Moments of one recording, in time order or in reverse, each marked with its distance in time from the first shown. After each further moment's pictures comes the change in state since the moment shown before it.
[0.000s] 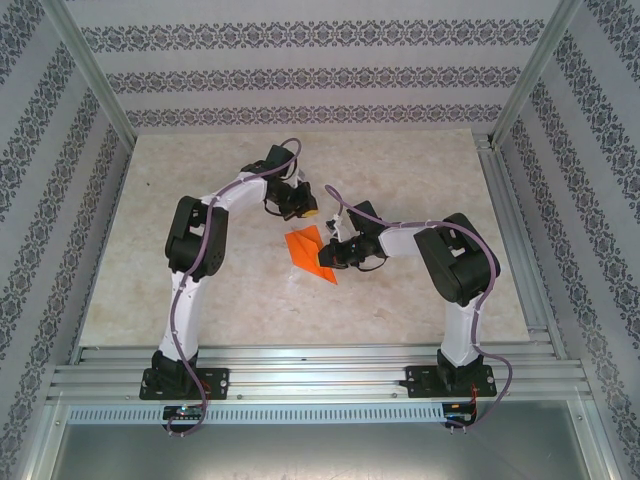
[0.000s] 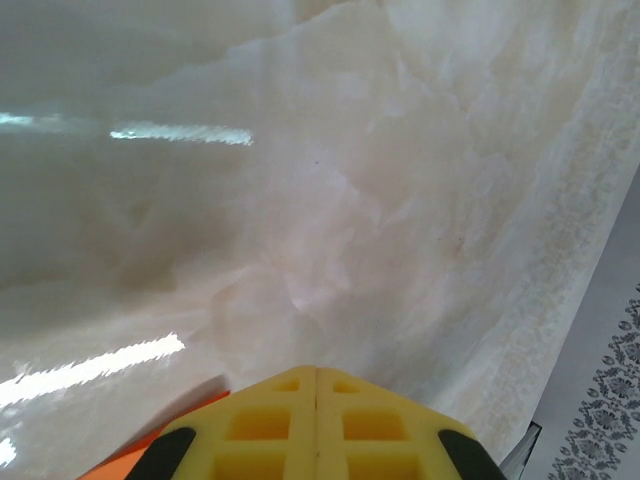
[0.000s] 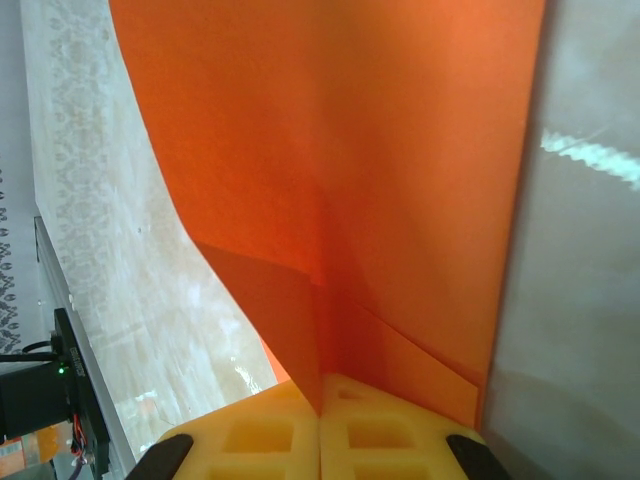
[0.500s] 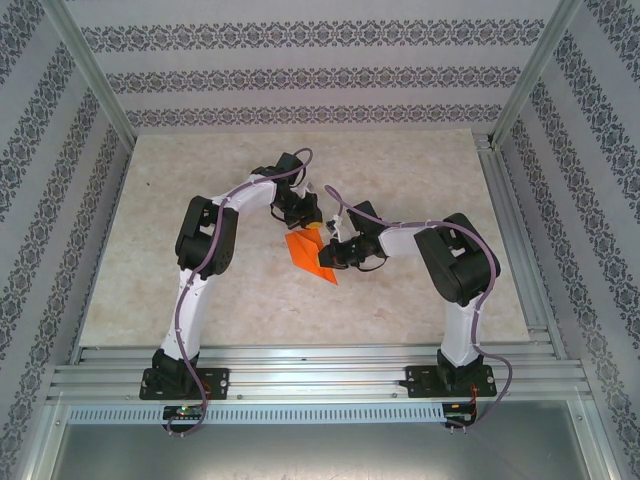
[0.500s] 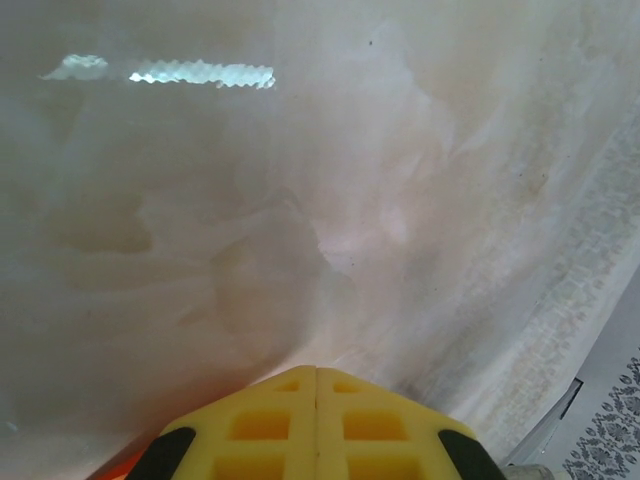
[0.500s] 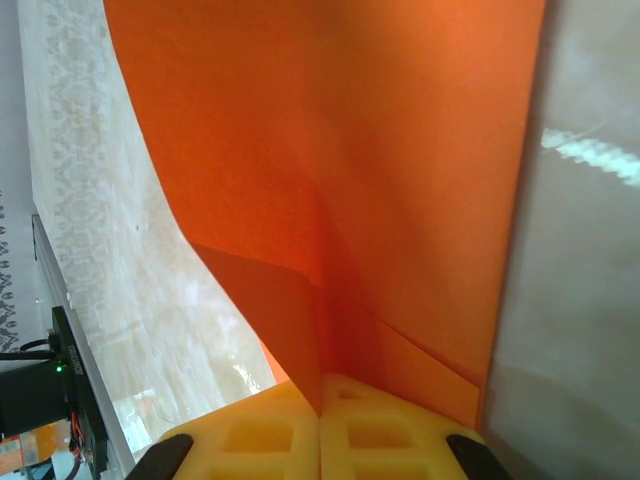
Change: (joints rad) left arm -0.029 0.060 0.045 -0.119 0.021 0.082; right arm 0.000 0.000 0.001 -0.010 0.002 -0.007
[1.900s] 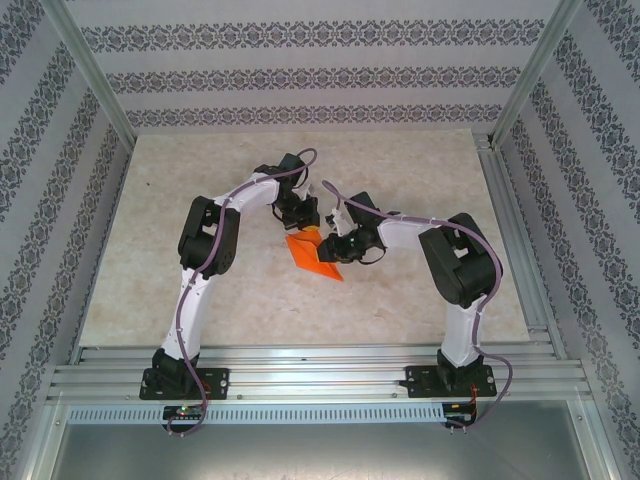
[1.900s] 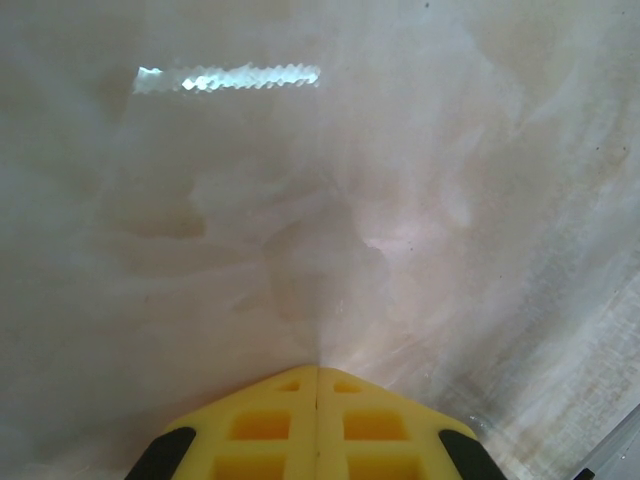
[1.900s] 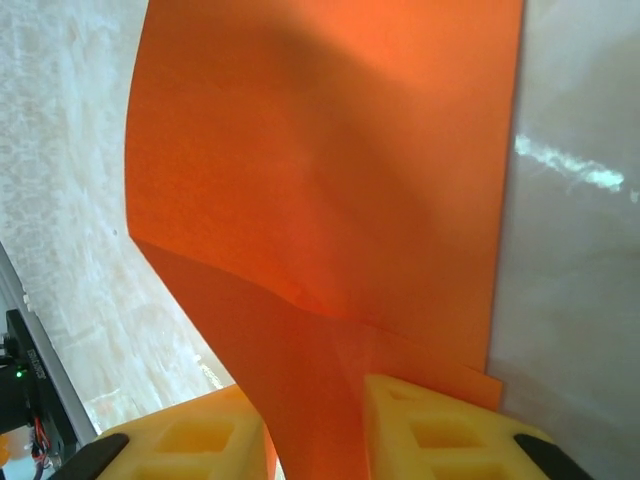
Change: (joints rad) left arm -0.007 0.024 0.053 -0.109 -0.090 0.112; right arm 0.000 -0.023 0.109 -0.205 0.088 -0.087
